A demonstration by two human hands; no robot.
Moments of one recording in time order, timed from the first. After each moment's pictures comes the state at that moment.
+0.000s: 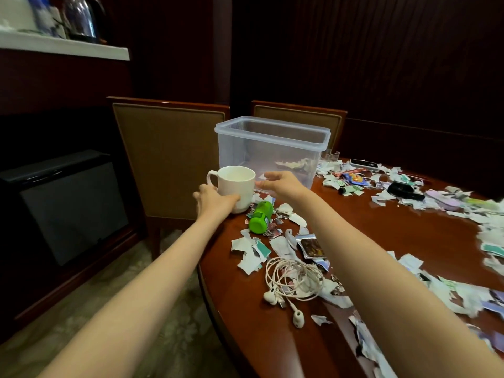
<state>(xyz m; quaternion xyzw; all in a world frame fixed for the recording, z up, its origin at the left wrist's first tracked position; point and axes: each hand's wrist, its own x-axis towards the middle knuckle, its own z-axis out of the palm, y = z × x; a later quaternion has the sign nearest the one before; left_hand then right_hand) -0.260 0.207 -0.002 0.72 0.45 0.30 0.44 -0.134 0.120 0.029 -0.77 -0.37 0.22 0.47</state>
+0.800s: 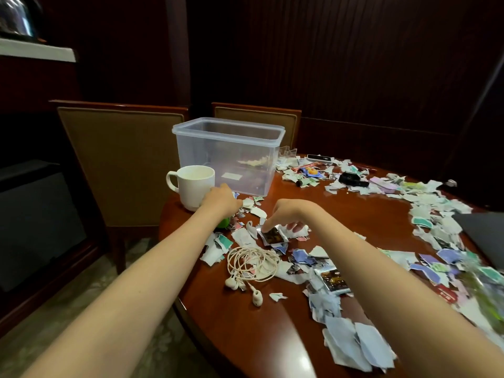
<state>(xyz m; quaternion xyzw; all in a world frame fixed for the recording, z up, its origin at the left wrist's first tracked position) -0.202 0.162 0.005 0.92 0.34 0.08 0.17 -0.143 0.016 0.036 -0.91 -0.31 0.25 0.13</state>
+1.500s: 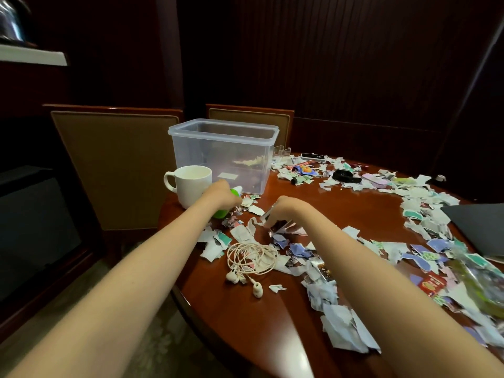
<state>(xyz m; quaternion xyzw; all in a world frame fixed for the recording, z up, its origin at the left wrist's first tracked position) -0.214 0.154 0.024 0.92 0.30 0.07 0.22 -0.155 0.013 0.035 -0.91 -0.23 0.26 0.22</state>
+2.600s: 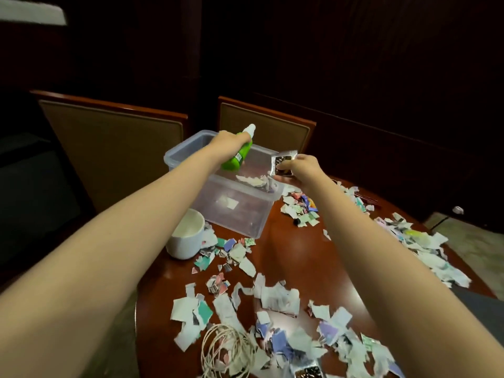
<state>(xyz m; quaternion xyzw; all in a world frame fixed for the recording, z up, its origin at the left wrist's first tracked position) -0.108 0.232 0.189 0.72 0.31 0.19 0.59 -0.014 0.100 0.181 -0.72 -0.14 0.25 0.63</state>
